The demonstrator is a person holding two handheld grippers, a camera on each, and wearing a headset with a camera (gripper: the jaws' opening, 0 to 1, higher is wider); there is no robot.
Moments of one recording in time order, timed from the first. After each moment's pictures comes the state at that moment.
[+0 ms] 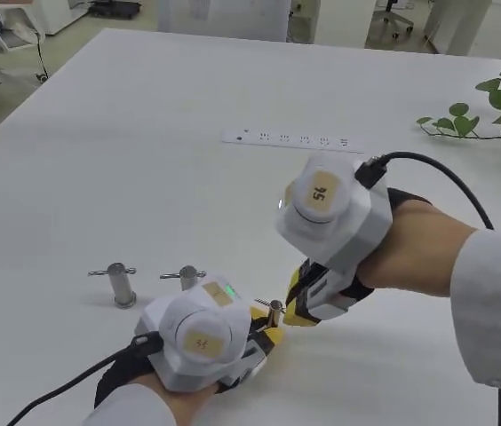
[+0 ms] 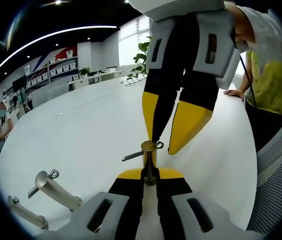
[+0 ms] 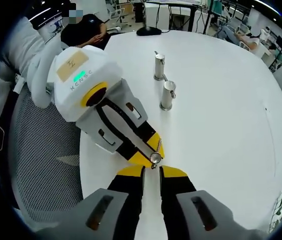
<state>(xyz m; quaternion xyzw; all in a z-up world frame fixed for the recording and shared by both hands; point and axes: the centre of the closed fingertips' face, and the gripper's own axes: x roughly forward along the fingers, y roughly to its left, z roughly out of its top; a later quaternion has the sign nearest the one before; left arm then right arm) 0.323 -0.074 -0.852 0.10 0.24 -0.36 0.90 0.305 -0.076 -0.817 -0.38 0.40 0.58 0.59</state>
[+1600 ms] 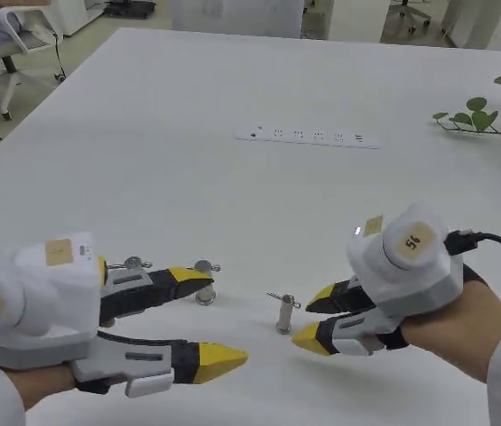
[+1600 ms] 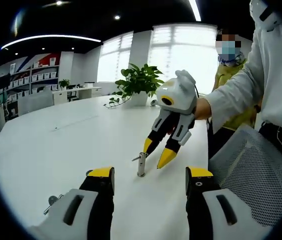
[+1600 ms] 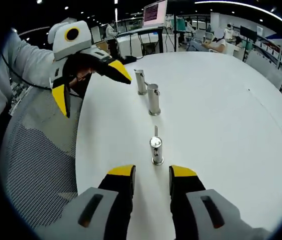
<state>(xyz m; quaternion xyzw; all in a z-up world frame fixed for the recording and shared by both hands) 0.264 -0.002 -0.758 0.03 0.17 -0.48 0.86 0.299 -0.079 -0.840 -0.22 0.36 0.56 0.71</state>
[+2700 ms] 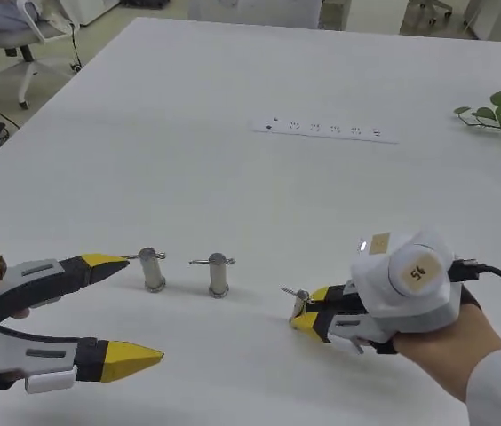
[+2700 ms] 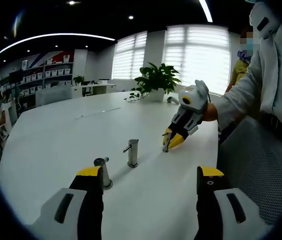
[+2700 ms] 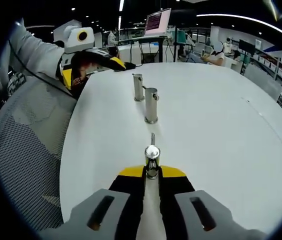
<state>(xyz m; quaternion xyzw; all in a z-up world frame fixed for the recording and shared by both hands) 0.263 0.081 -0.779 0.03 0.19 -0.43 0.88 0.313 -0.060 -0.853 -0.23 0.29 0.56 0.74</state>
